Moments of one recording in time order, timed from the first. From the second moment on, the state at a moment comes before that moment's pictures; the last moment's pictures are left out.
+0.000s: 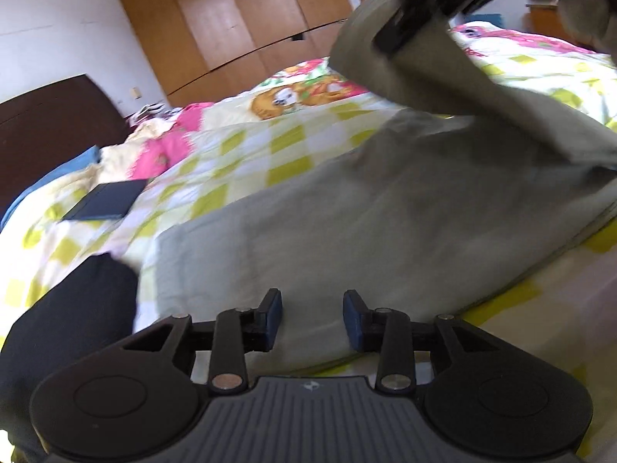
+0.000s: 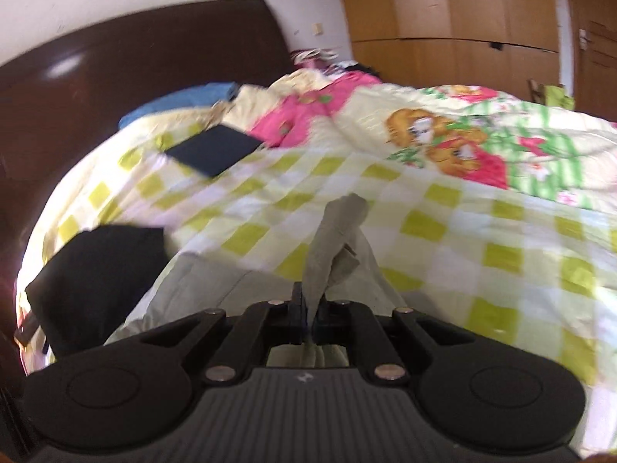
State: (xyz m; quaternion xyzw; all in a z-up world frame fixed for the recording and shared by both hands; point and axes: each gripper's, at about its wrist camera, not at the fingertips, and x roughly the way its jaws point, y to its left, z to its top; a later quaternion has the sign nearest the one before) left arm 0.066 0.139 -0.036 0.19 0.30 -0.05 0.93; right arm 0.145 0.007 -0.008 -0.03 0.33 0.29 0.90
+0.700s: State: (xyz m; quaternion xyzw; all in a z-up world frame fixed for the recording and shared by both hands) left arm 0.046 0.190 -0.052 0.06 0.29 -0.08 0.95; right arm 0.098 0.177 -0.038 -0.25 0.28 0.38 0.85
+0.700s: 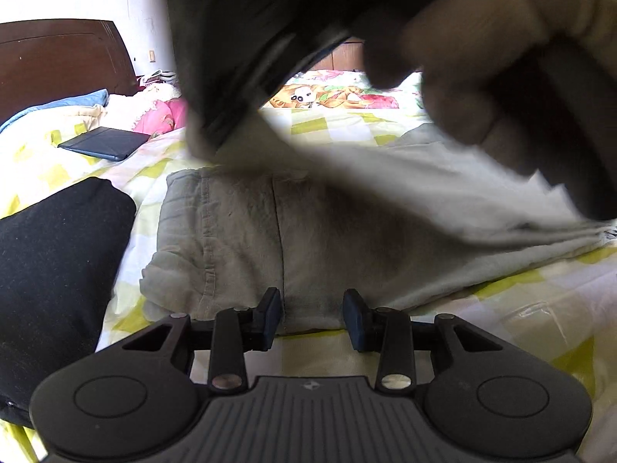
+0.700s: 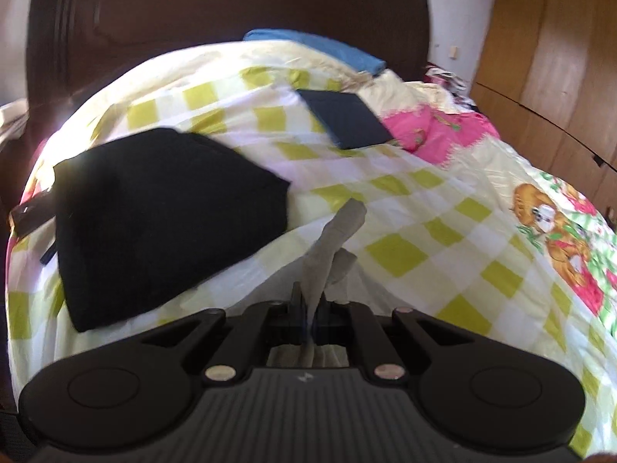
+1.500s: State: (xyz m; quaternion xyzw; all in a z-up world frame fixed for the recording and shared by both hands) left arm 0.038 0.204 -0.008 0.07 0.25 -0.06 0.96; right arm 0.116 -0.102 -0.029 -0.02 0.41 0.09 0.91
